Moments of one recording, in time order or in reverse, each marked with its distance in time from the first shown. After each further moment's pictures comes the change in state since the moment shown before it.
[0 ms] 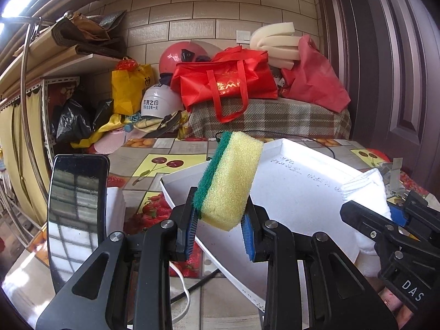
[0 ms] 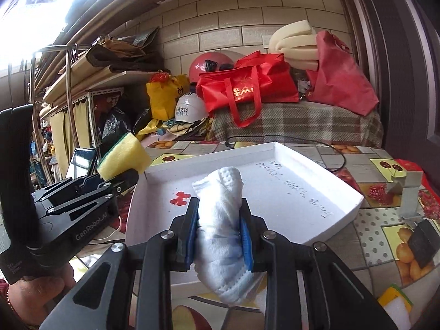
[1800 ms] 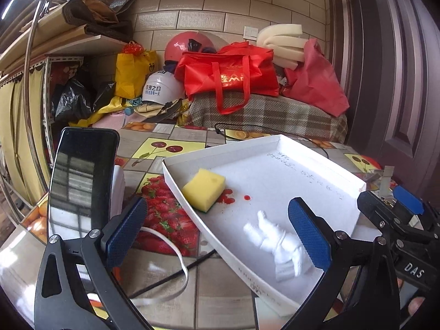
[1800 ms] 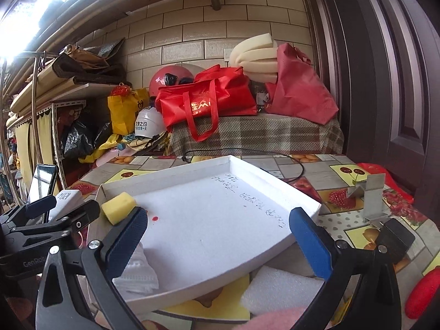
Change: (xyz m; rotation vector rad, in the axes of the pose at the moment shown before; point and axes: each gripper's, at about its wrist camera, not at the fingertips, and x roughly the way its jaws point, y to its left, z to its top) left arm -0.018 0.015 -0.008 -0.099 0.049 -0.048; right arm -0.016 -0.022 -0.001 0.048 -0.069 -0.239
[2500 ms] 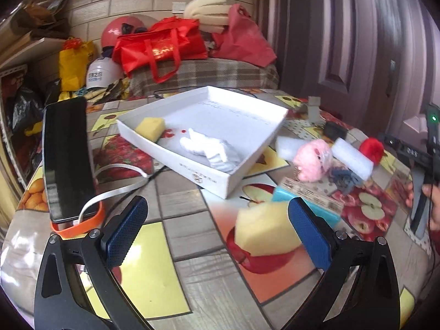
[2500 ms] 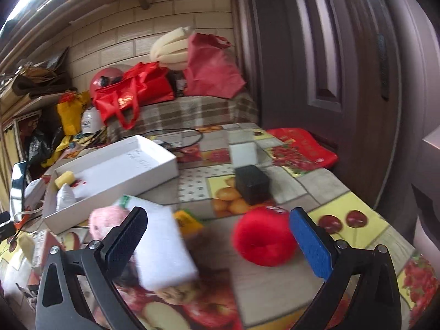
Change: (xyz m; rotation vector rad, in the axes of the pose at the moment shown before) left arm -0.082 -0.027 -0.052 0.248 0.180 -0.301; right arm -0.121 -0.177 -0.045 0.195 0.117 -0.276
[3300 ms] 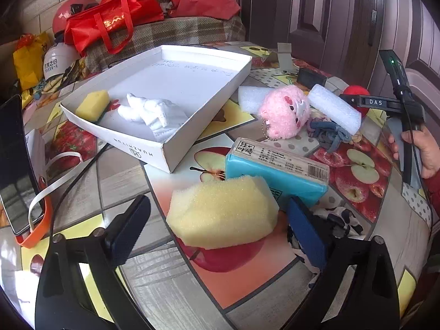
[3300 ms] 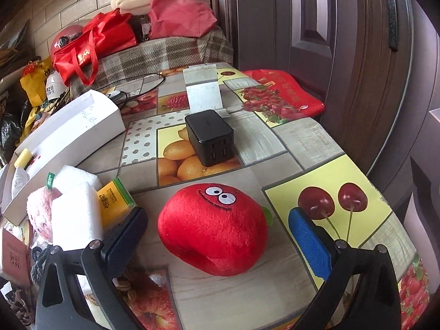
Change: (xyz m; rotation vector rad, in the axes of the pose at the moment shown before) left arm 0.051 -0.034 -0.001 0.099 0.242 -0.087; right arm 0.065 -0.011 0.001 -0.027 0.300 -0.057
